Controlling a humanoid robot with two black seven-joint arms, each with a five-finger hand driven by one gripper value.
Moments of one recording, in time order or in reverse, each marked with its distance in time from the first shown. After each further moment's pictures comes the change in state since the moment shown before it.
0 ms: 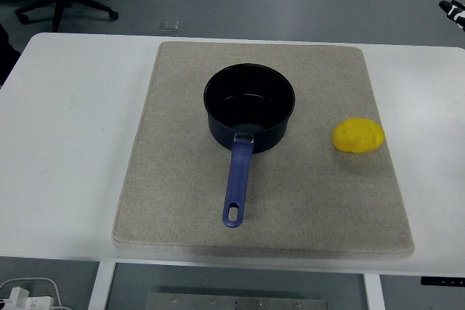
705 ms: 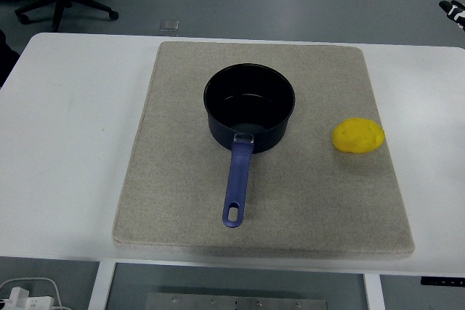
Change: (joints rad) left arm 0.002 0.000 0.000 0.011 -0.003 0.007 0.000; right arm 0.000 -0.006 0.000 0.000 0.000 0.003 0.000
